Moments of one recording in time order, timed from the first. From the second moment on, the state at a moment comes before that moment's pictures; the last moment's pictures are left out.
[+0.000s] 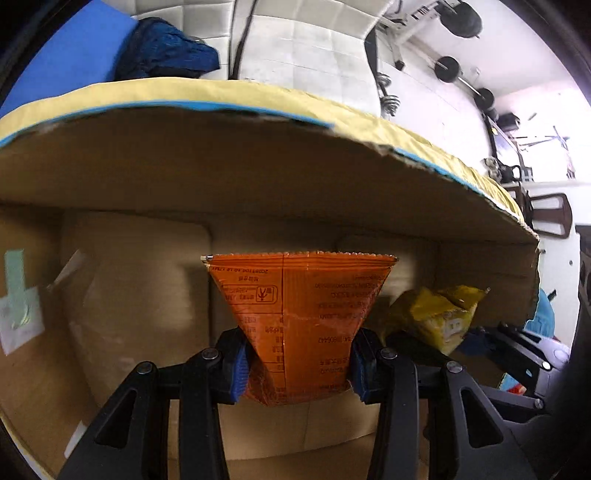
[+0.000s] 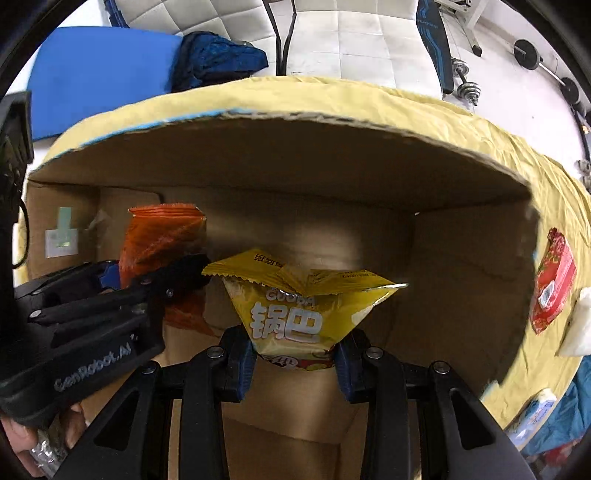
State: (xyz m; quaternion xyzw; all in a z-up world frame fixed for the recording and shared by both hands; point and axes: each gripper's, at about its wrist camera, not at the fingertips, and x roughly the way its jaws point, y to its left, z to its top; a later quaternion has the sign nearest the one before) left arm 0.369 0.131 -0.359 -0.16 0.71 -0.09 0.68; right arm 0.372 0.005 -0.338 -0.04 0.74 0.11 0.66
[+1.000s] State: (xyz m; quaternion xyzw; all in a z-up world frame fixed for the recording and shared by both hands) left arm 0.335 0.114 -0.314 -0.10 0.69 -0.05 0.71; right arm 0.353 0.020 -0.311 -0.06 0.72 0.11 0.68
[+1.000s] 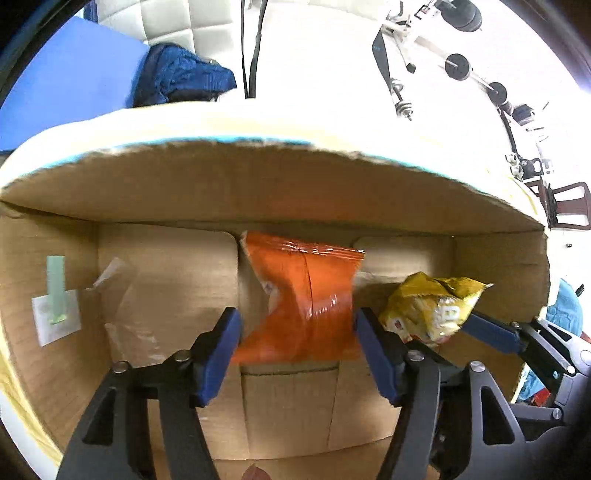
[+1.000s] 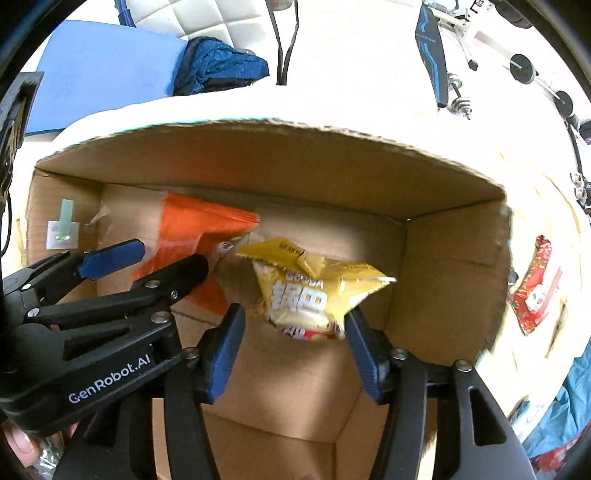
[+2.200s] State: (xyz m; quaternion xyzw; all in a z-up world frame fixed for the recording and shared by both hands) left arm 0.177 0.111 -0.143 -0.02 0.53 0.01 0.85; right arm 0.173 -0.032 -0.135 0.01 0.61 0.13 0.78
